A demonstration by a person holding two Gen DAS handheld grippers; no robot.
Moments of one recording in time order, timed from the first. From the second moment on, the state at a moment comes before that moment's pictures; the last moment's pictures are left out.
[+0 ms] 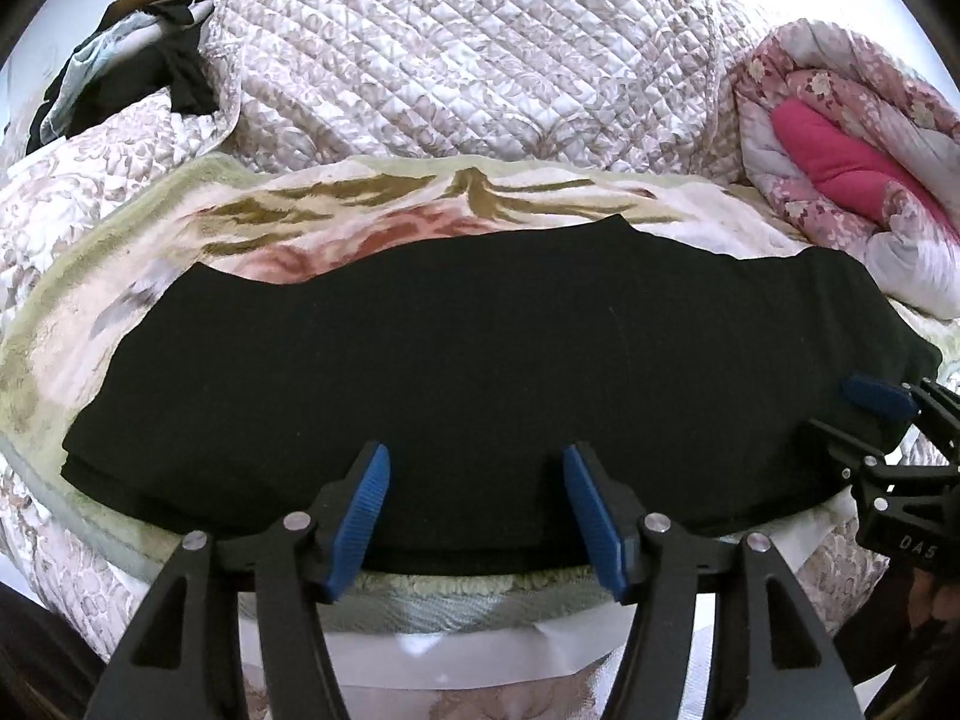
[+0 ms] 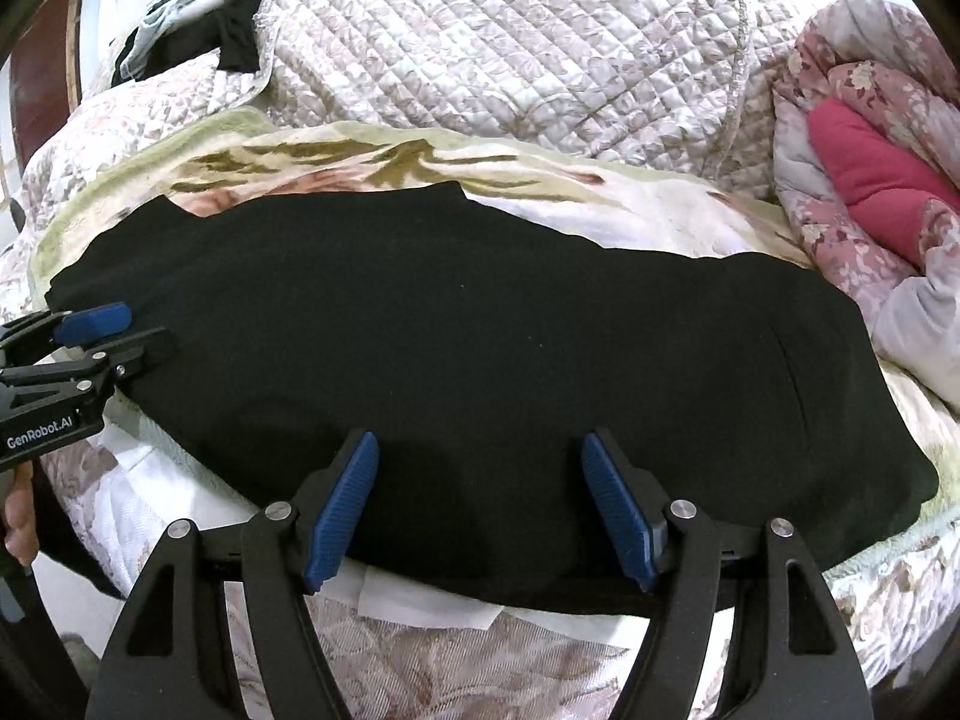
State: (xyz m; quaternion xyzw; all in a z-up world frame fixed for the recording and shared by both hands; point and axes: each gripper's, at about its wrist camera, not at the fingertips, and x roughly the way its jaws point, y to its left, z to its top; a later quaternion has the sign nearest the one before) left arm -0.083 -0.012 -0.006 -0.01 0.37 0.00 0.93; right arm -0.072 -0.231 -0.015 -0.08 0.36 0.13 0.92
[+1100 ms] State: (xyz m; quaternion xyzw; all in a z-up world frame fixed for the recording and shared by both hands) left arm -0.089 0.038 -0.007 -0.05 0.36 0.10 0.93; right arm -0.070 -0.220 -0.012 -0.07 0.35 0.16 0.92
